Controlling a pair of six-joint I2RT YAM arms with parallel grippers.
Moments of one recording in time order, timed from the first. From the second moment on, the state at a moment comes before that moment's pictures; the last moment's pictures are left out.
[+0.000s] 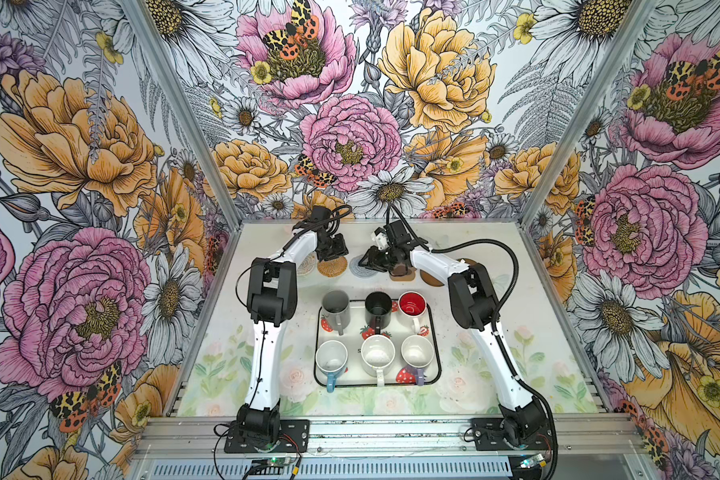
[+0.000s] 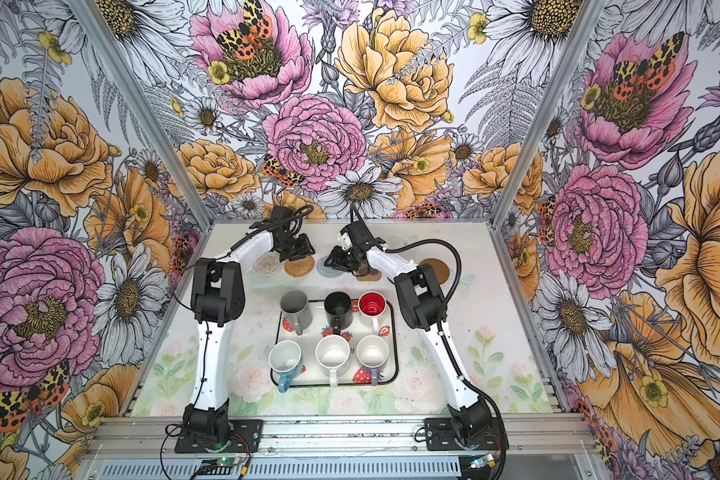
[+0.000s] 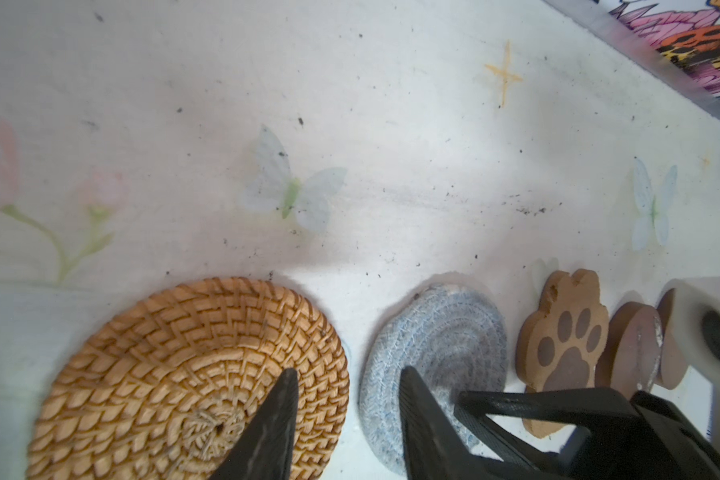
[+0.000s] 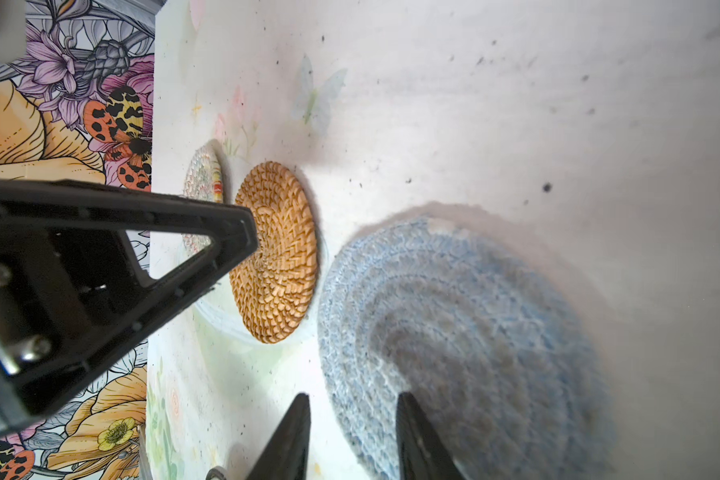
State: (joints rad) left arm -0.20 2.38 2.02 -0.70 0.30 -0.42; right arm 0.47 2.55 2.13 -0.47 -0.58 0.57
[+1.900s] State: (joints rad) left arm -0.58 1.12 0.97 -0.18 -0.29 -0.46; right arm 0.50 1.52 1.28 -0.48 -0.03 0.31
